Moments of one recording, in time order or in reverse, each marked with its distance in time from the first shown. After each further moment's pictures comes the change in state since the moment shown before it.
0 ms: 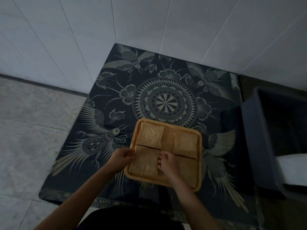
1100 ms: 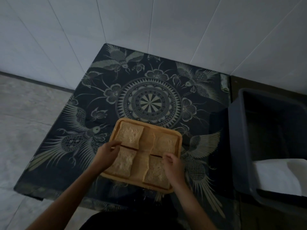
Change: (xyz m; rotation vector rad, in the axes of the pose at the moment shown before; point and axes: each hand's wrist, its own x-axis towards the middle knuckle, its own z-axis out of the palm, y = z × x) left_hand 0.001 0.050 0.055 0.148 0.330 0.057; right_hand 0.004 0.023 -0.124 -0.067 0.058 -0.134
